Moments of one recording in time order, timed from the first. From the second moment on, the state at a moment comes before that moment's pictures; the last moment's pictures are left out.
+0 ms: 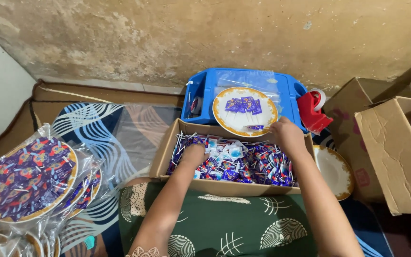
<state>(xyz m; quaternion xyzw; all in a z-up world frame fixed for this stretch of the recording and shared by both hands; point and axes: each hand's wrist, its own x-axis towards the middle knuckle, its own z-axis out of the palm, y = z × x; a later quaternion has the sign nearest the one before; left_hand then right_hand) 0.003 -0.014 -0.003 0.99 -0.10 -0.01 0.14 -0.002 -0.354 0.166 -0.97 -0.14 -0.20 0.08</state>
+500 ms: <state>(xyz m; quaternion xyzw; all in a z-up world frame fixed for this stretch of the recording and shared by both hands) -0.017 -0.010 0.037 0.98 -0.02 0.00 0.19 0.051 -0.313 0.112 -0.94 -0.08 -0.33 0.03</state>
